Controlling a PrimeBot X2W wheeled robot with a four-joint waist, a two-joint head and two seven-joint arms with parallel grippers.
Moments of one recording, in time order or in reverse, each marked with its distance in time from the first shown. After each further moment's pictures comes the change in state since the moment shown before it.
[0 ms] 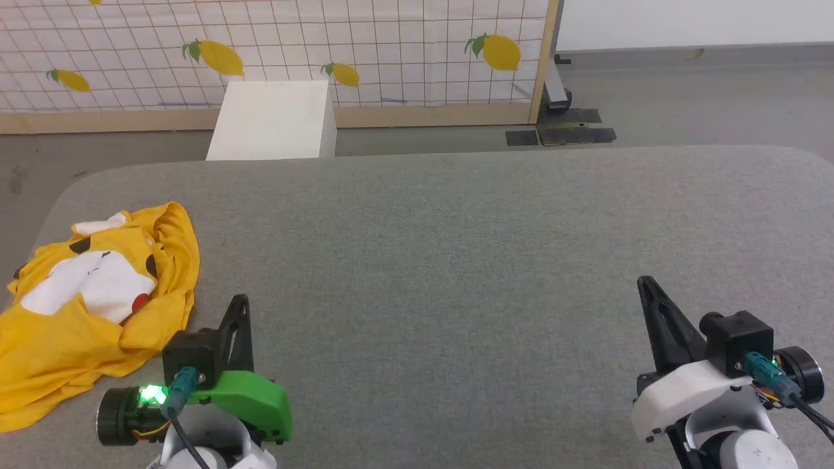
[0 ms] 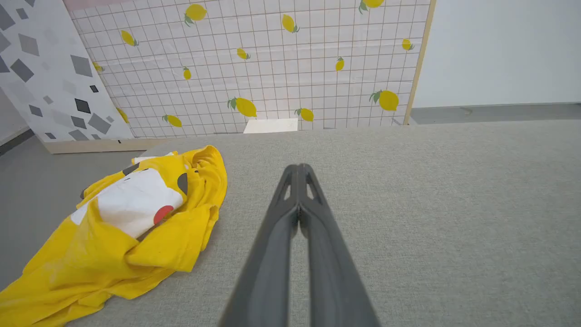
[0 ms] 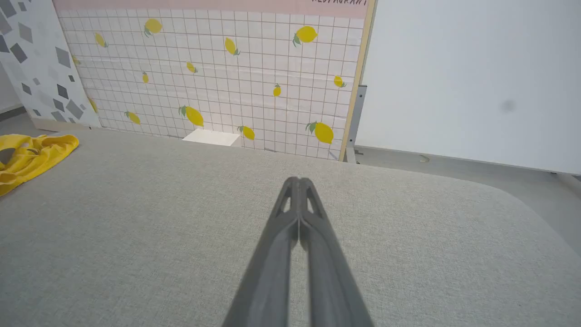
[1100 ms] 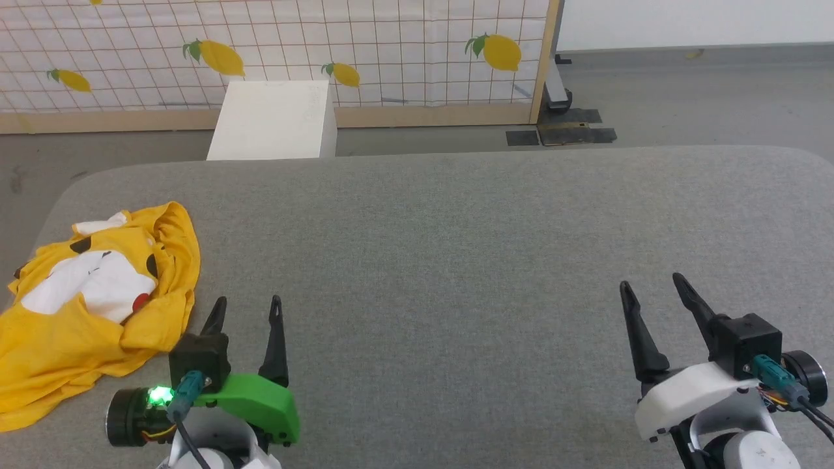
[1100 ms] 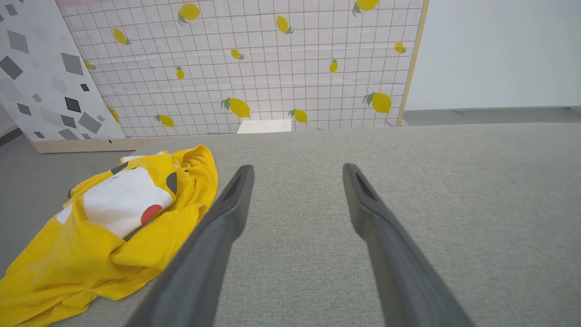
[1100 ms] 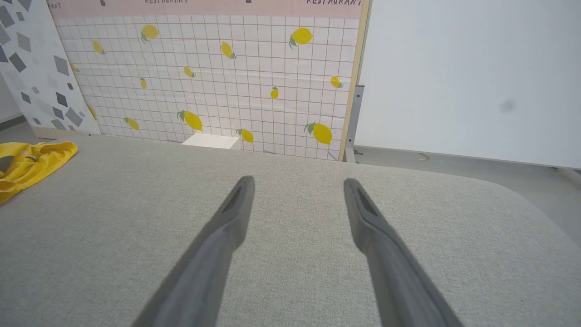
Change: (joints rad) left arm 0.000 0.000 -0.021 0.016 -0.019 0.005 -0.023; right arm 0.000 0.000 -0.014 0.017 0.021 0.000 -0.023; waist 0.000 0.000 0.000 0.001
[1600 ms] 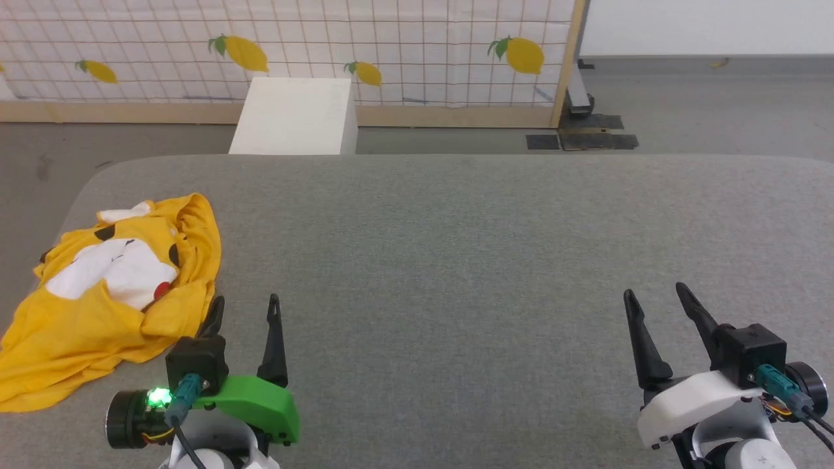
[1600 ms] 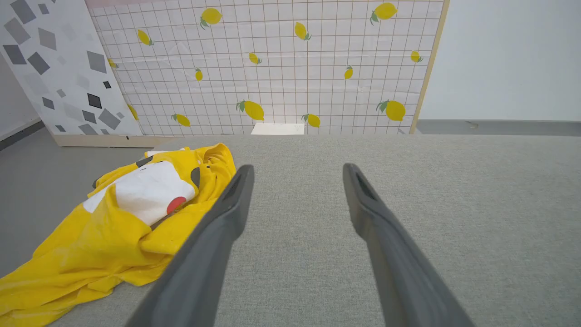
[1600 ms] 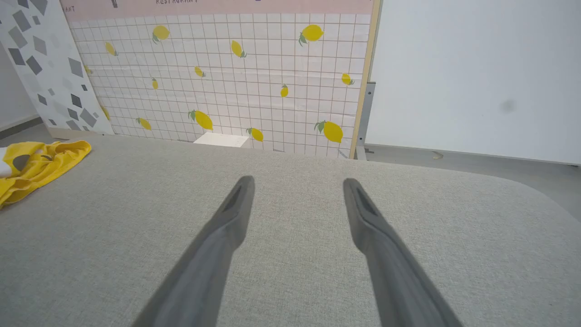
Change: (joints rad) left arm 0.000 0.000 -0.003 0.007 -0.014 0.015 -0.031; right arm 0.014 0.000 -0.010 0.026 0.020 0.000 -0.031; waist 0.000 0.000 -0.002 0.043
